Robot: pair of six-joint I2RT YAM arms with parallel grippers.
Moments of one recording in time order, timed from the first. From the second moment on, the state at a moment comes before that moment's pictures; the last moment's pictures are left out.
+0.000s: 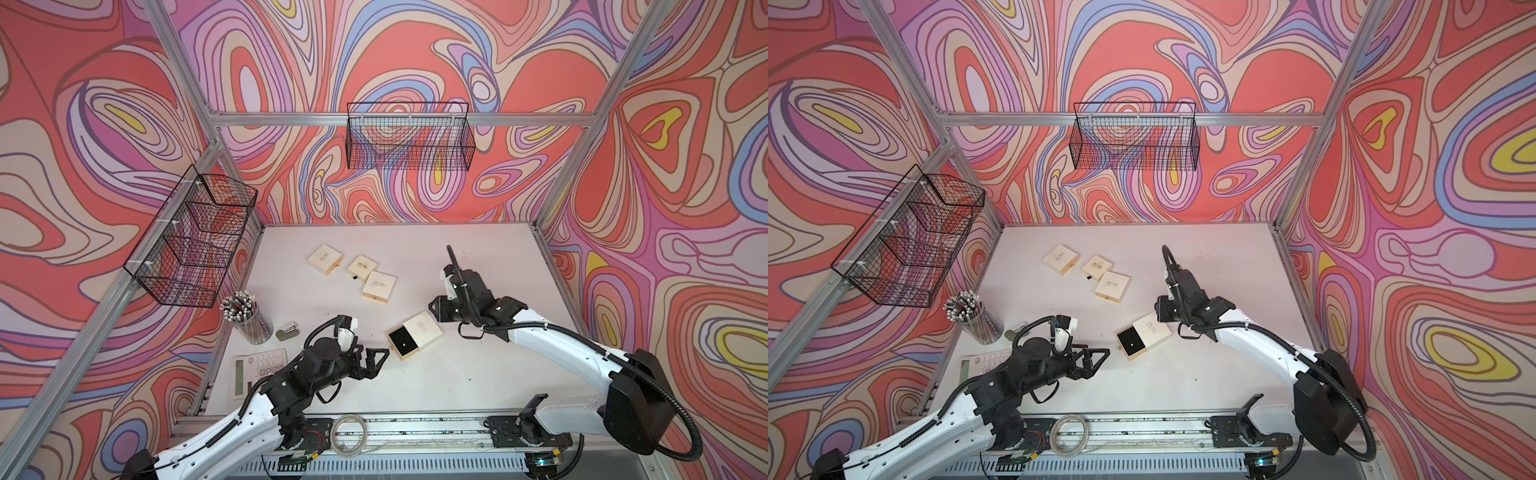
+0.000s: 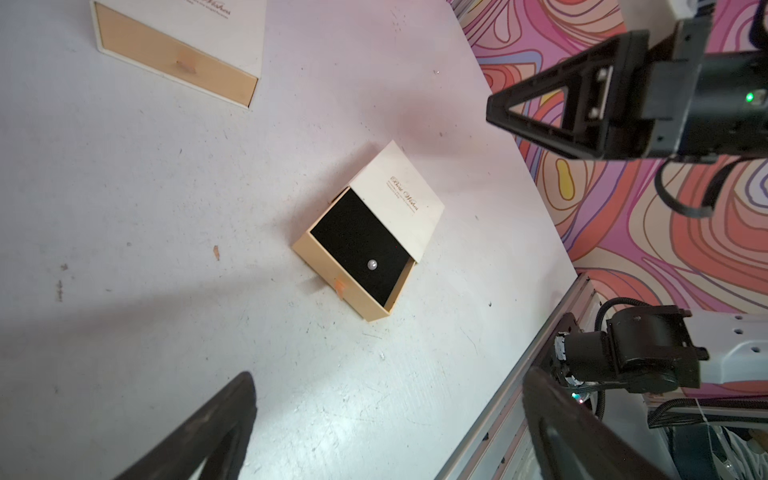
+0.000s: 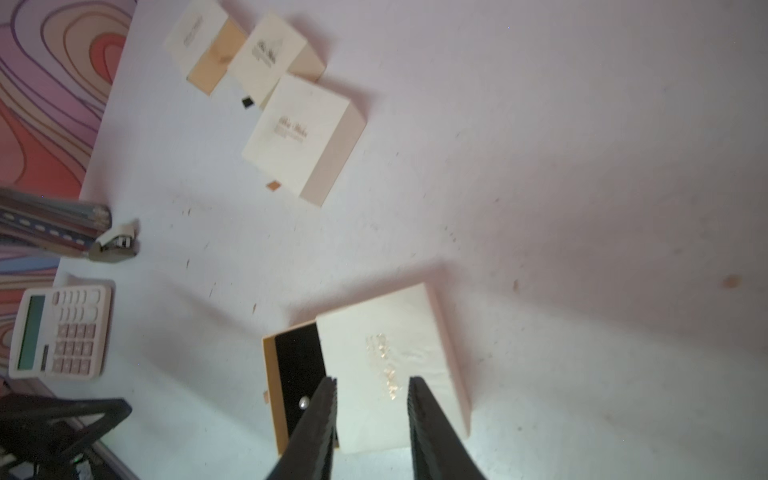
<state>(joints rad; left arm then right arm) -0.81 0.60 0.27 -0.17 0.09 -0.74 0.71 1.34 0.89 -0.40 -0.04 0.53</state>
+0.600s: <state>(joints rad) -0.80 0.64 0.23 -0.12 0.11 -0.79 0.97 1.66 0.97 -0.37 0.06 0.62</state>
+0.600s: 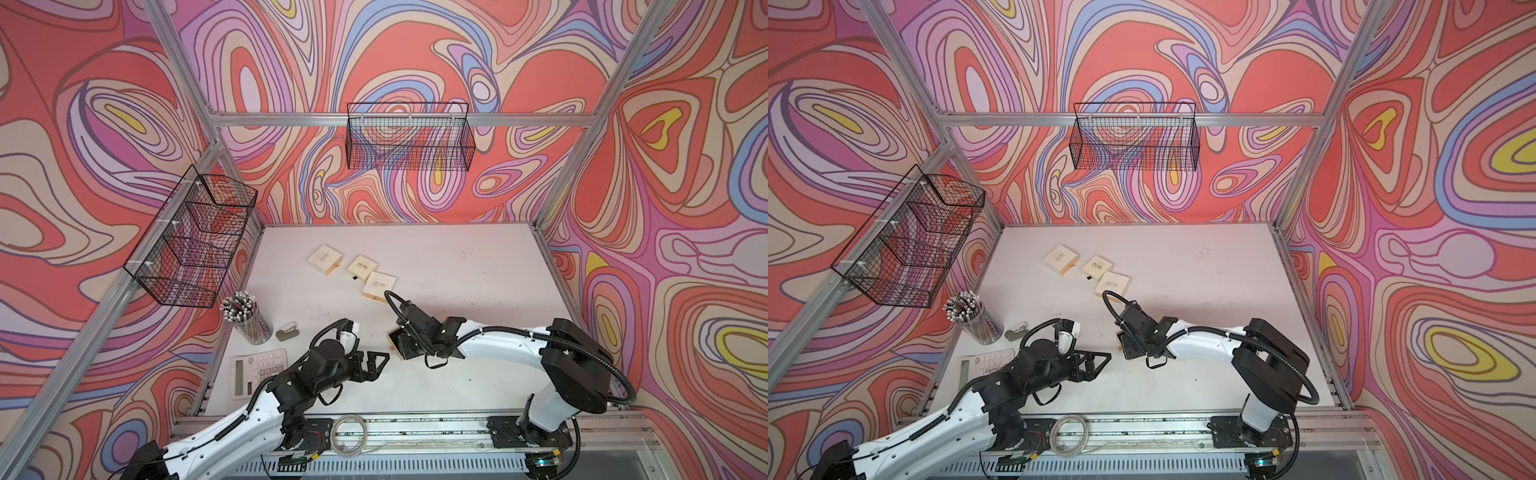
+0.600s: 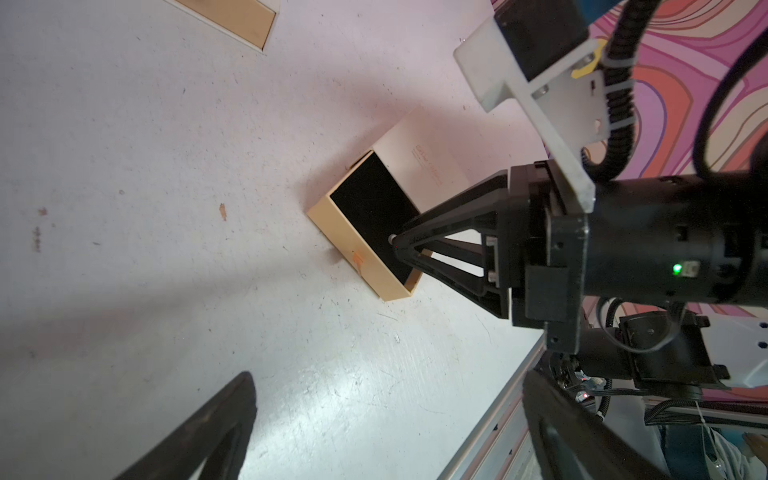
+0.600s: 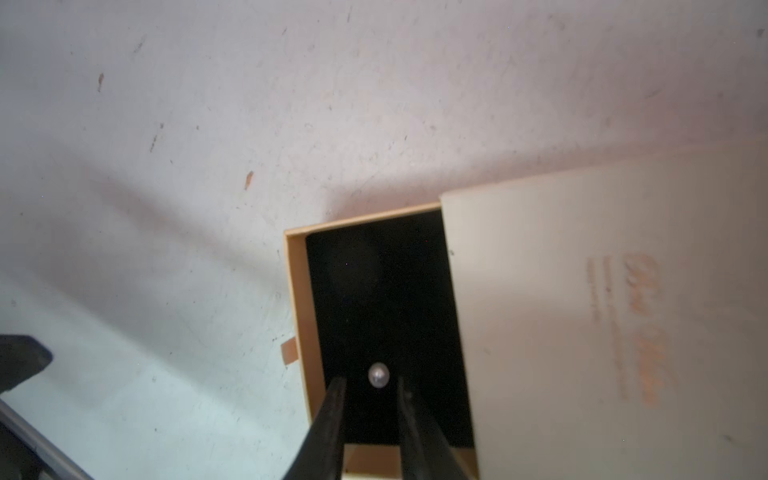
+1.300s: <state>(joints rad) -0.80 0.64 0.23 -0.12 0.11 -0.79 0.98 1.71 1.00 -0.38 0.12 0.63</state>
